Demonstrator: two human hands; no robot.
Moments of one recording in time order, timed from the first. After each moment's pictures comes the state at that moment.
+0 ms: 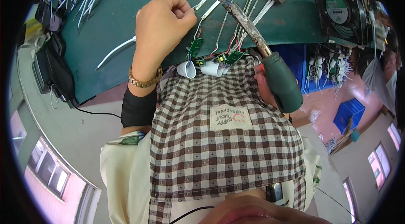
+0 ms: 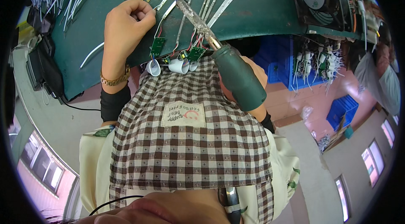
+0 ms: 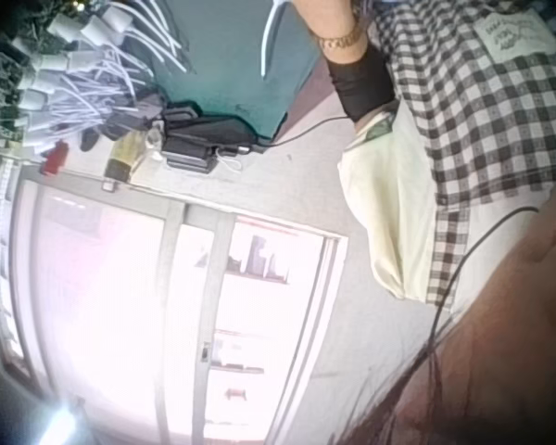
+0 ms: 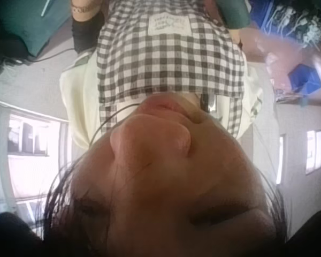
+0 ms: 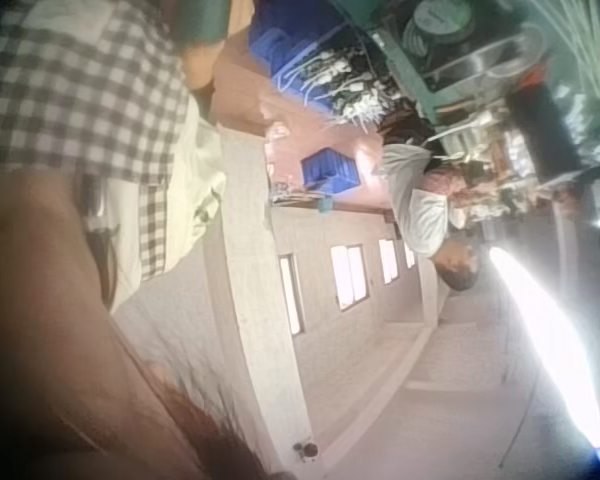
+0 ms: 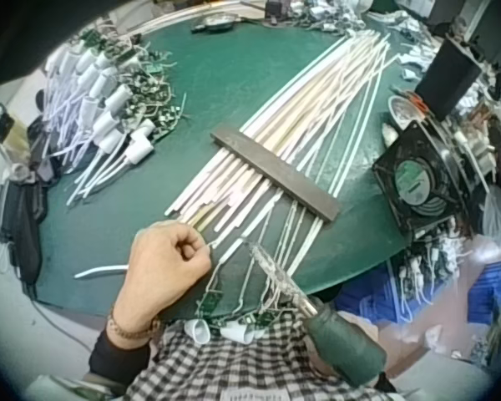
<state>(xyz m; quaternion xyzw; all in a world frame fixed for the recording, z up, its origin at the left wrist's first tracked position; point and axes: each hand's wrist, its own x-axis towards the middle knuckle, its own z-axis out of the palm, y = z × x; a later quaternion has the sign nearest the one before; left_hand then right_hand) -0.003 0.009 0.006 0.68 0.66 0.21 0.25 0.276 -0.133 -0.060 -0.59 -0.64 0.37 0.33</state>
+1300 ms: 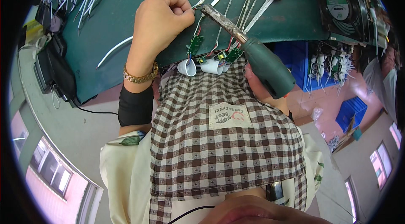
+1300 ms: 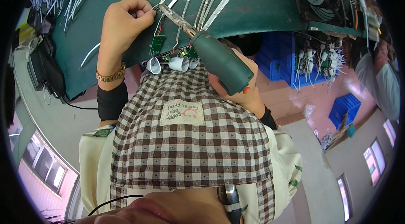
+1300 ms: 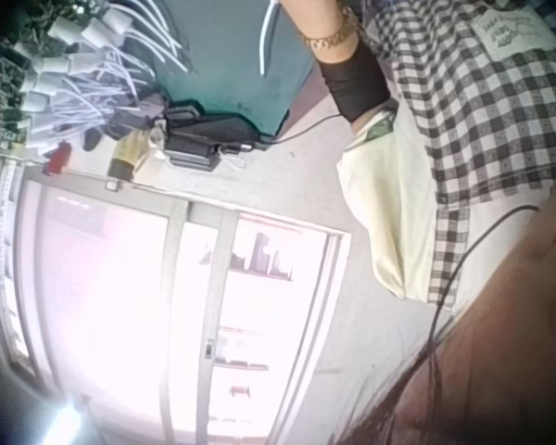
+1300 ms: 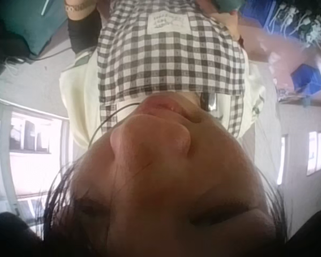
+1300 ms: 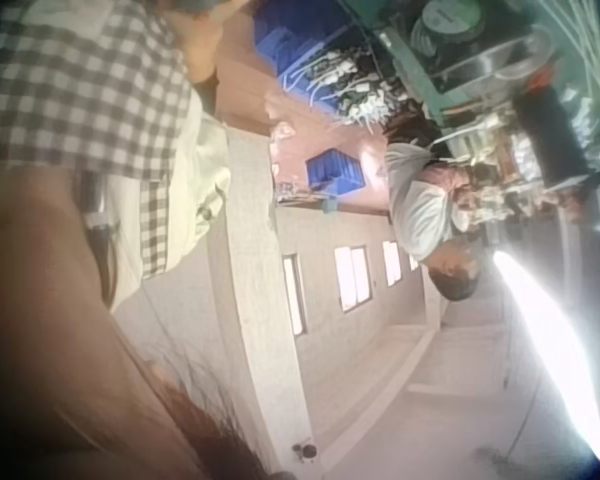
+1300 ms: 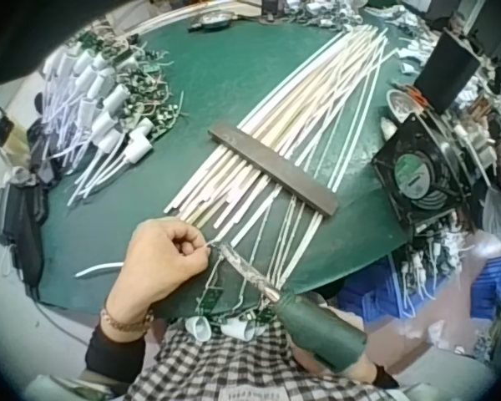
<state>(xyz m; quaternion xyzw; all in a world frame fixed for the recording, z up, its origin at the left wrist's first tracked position) -0.008 0.015 0.007 0.66 0.63 0.21 0.34 0.239 -0.104 -0.026 -0.50 -0.63 0.43 0.41</state>
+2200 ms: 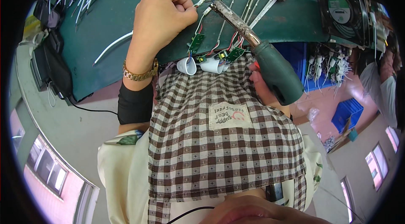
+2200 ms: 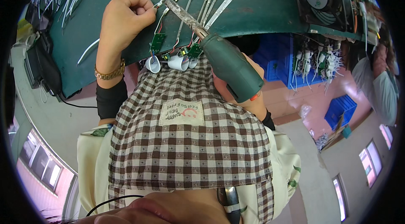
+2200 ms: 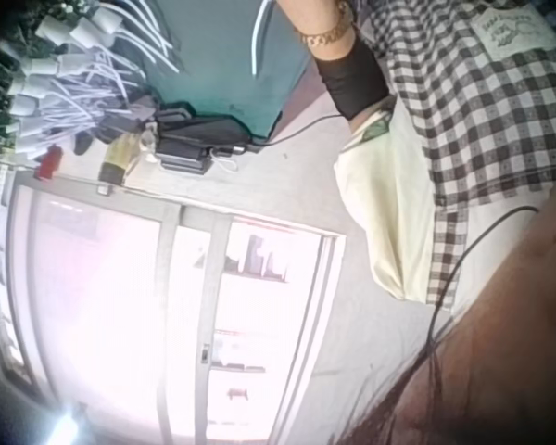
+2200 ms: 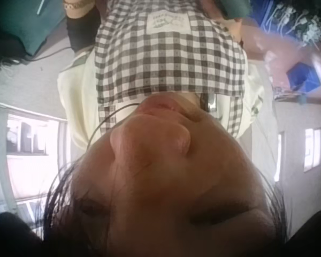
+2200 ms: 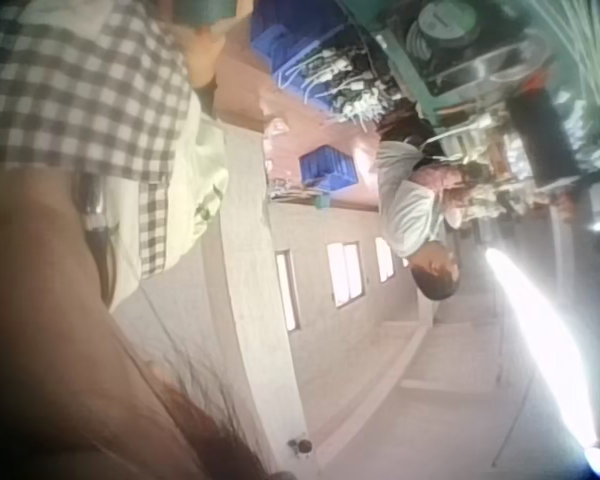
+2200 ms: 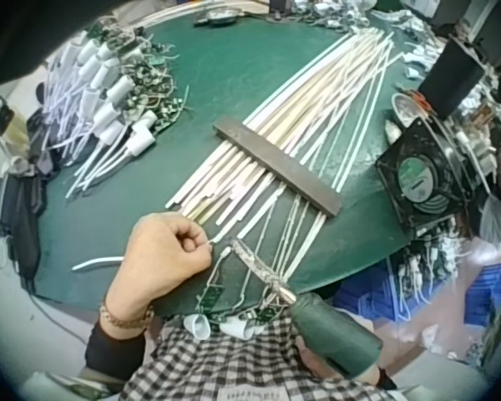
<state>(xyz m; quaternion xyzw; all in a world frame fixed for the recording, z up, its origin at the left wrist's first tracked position) -0.011 0.016 0.002 0.67 0.64 0.22 0.31 0.243 -0.117 -0.022 -0.58 -0.58 0.43 0.37</state>
